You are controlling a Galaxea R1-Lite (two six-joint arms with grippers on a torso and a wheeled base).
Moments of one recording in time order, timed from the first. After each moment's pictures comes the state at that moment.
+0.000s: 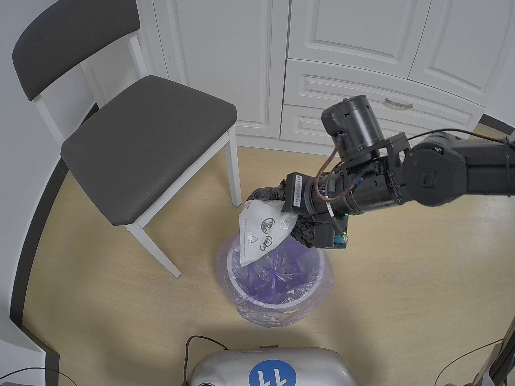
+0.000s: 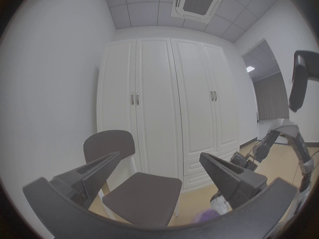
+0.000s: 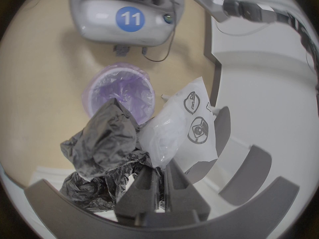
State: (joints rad) left arm -0.62 0.66 -0.61 -0.59 0.28 0.36; right arm 0.69 1.96 -1.55 0.20 0.00 -2.57
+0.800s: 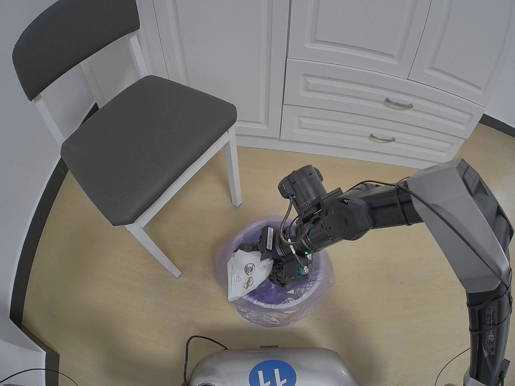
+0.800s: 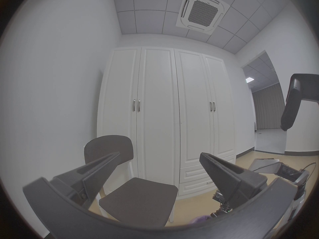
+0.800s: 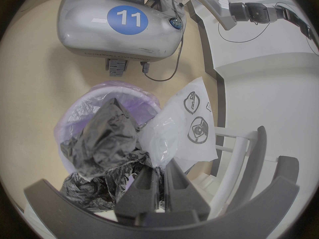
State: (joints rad) left arm -0.62 0.58 -0.64 -0.53 0.25 0.32; right arm 0.63 2.35 -1.69 0.20 0.20 -2.50
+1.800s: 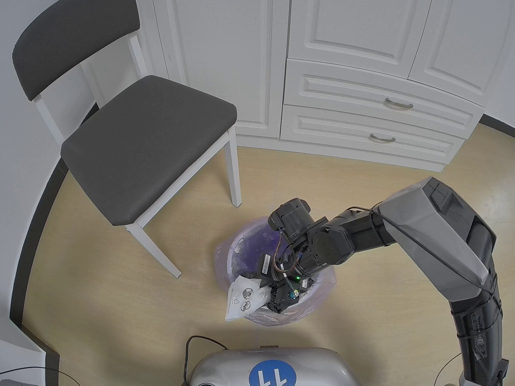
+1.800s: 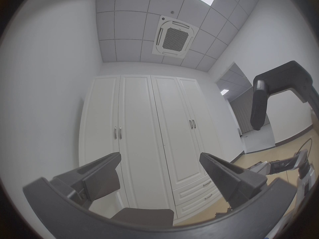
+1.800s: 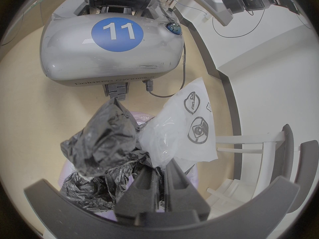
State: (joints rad) left arm -0.77 0.60 -0.45 -0.93 0.07 0.57; right arm 0.66 2.44 -1.64 0.19 0.20 -2.32
